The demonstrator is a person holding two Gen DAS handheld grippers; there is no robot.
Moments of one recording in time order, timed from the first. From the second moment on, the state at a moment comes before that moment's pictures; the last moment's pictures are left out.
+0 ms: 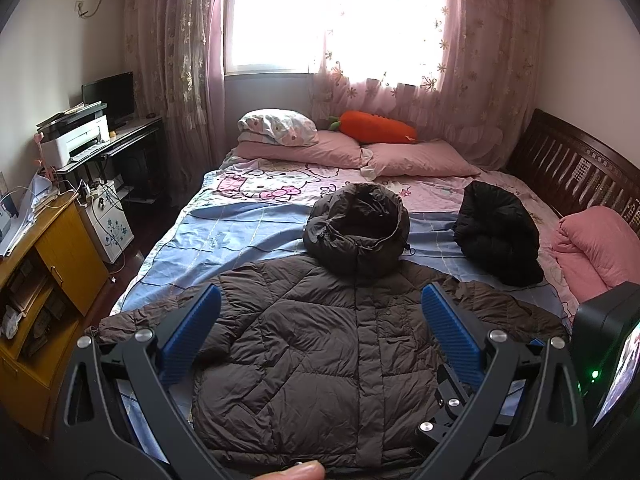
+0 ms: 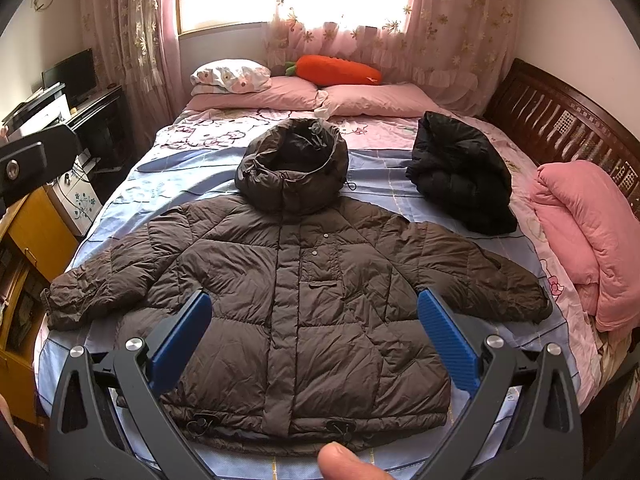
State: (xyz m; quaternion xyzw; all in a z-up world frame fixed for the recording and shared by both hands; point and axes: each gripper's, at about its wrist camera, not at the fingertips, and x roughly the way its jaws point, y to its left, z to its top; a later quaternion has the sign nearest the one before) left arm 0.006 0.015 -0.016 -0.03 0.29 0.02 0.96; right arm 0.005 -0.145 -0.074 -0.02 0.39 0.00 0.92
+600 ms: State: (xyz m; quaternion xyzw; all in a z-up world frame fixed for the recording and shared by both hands) left arm 0.007 0.014 -0.016 -0.03 0.29 0.02 0.96; right arm 0.005 -0.144 -0.074 -0.02 0.39 0.00 0.92
